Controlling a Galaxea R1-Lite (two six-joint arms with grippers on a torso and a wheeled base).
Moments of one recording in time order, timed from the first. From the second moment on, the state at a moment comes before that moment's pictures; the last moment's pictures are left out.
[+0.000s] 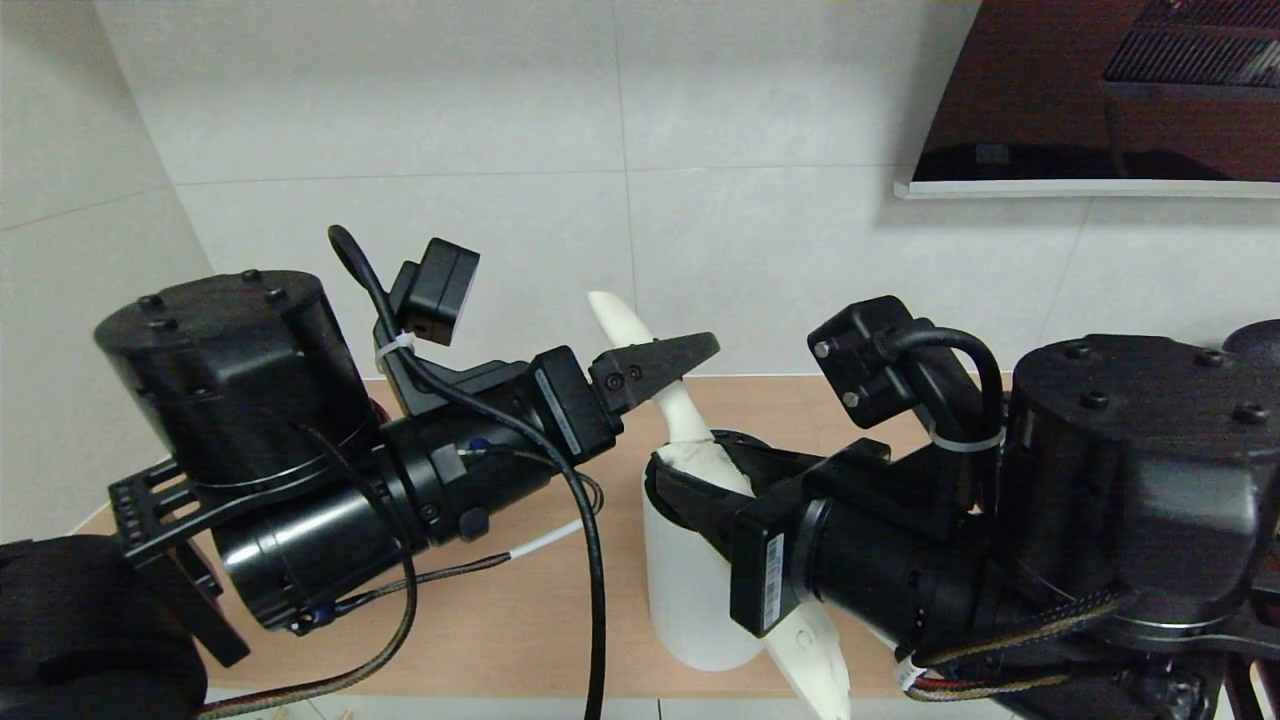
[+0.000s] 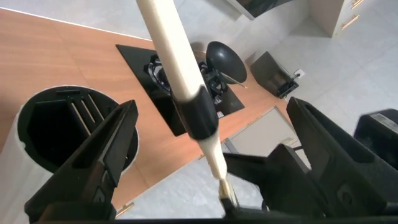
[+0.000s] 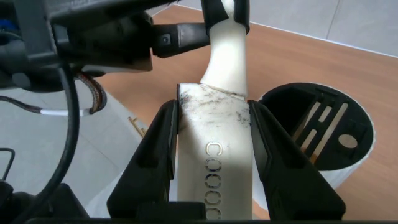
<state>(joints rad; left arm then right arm) -0.69 1.58 -0.72 -0.88 -0.16 -0.75 1.06 1.63 -0.85 -0.66 -0.29 0.21</state>
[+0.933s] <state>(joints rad) -0.69 1.59 -0.72 -0.88 -0.16 -0.75 1.06 1.61 -0.85 -0.66 -0.29 0.21</state>
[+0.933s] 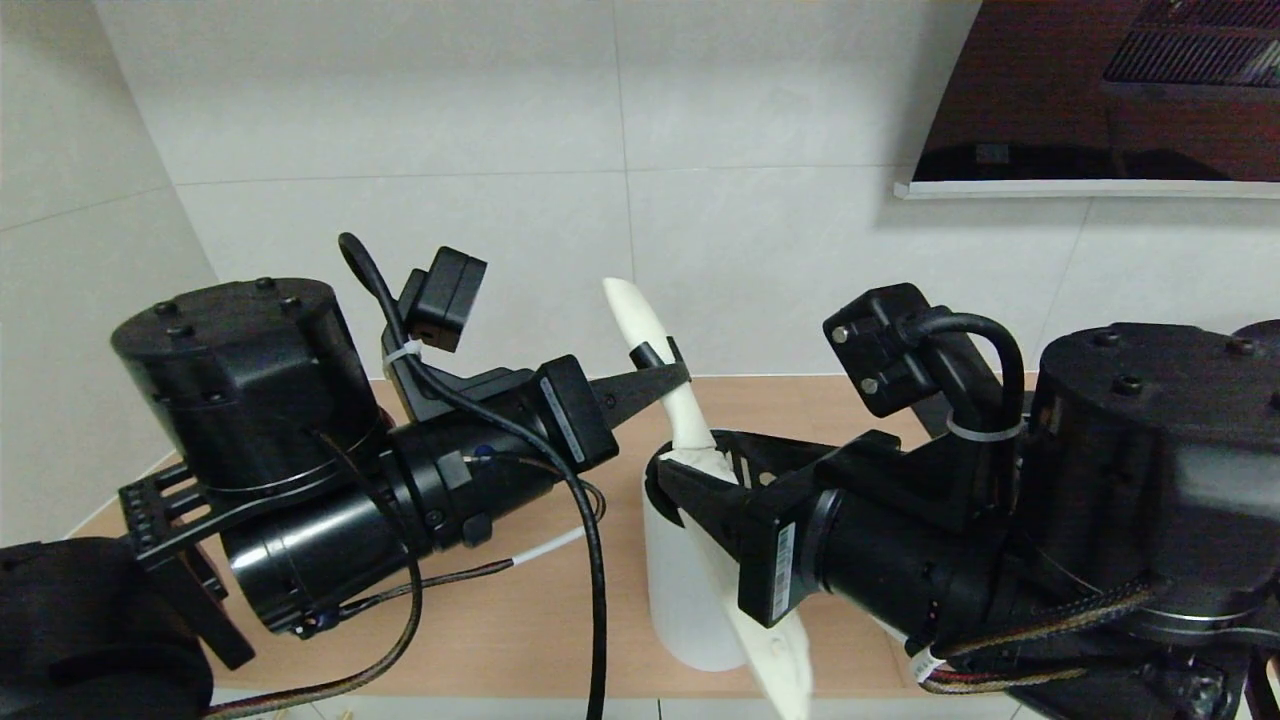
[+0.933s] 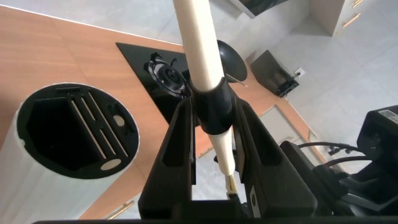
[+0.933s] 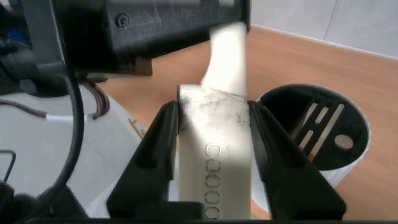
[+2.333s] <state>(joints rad) -0.74 1.63 -1.04 -0.70 0.45 -0.25 0.66 1.31 -0.86 -0.50 -0.19 0.20</state>
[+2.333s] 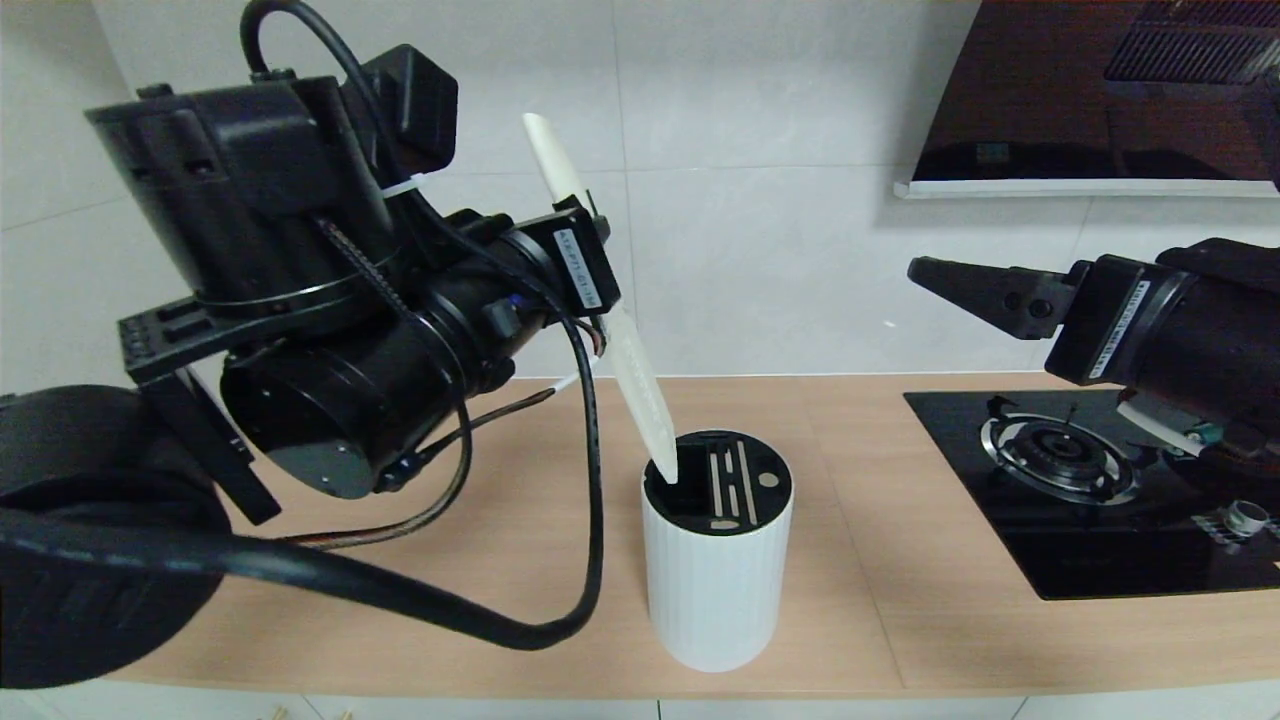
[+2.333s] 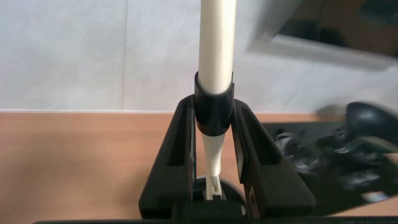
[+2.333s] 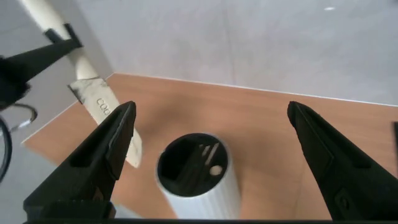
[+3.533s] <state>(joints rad) -0.83 1.90 -1.04 -0.98 0.64 -0.10 0.65 1.32 -0.85 -0.50 -0.19 0.21</state>
